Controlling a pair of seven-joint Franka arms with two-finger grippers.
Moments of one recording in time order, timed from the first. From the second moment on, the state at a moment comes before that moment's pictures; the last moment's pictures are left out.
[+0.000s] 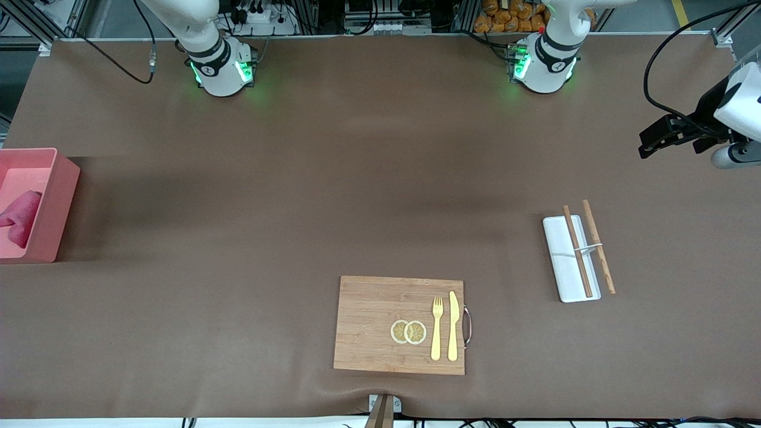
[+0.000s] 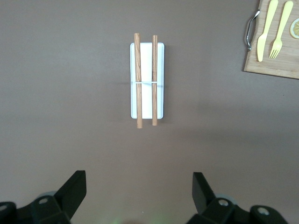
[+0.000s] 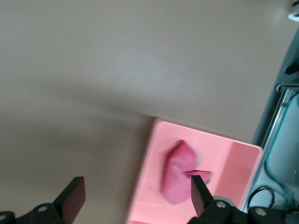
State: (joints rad) left arm 0.00 -0.01 -0.08 -1.56 0.02 1.52 -0.17; right arm -0.43 0.43 -0.04 -1.32 -0.07 1.77 -0.73
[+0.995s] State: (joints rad) left arm 0.01 -0.02 -0.08 -1.55 0.02 1.52 -0.17; right arm 0.03 0.30 -0.04 -1.38 0.02 1.53 0.13
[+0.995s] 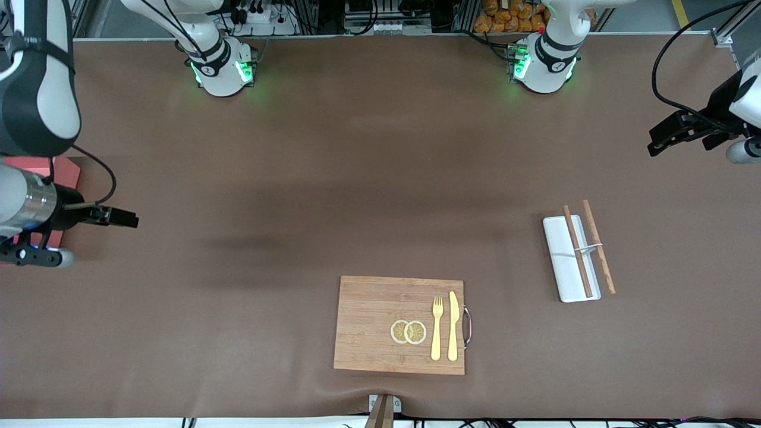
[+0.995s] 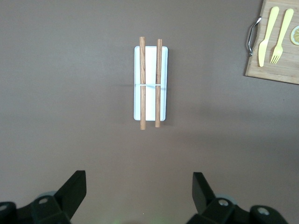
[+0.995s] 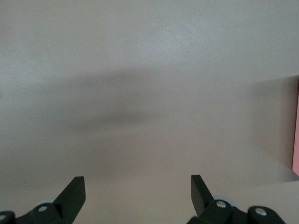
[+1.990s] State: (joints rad) left arm 0.00 -0.02 -0.08 -1.54 0.02 1.52 -0.17; right arm -0.05 -0.02 -0.05 -1.60 0.03 1.62 0.02
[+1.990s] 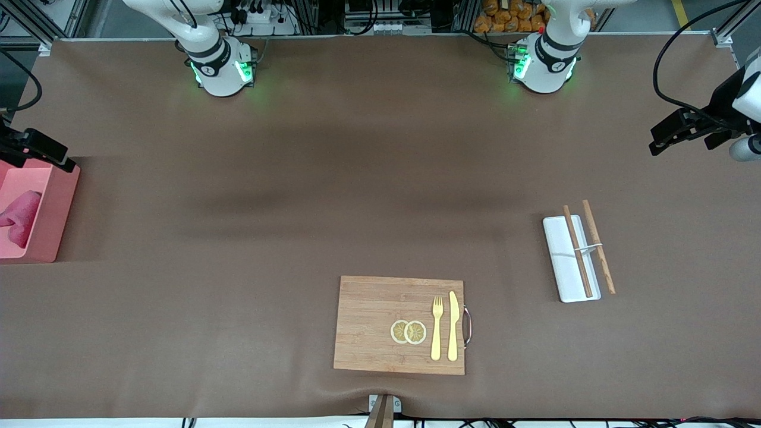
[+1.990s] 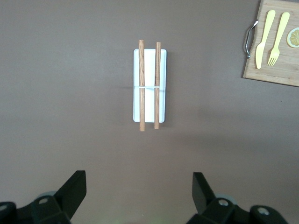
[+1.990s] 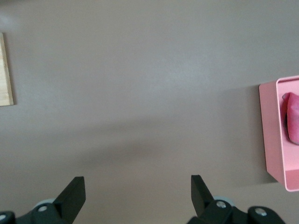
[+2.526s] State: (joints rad) left arm 0.01 -0.02 -0.08 -1.54 0.02 1.52 -0.15; right arm -0.03 -0.01 -0.04 -1.60 0.03 1.63 0.02
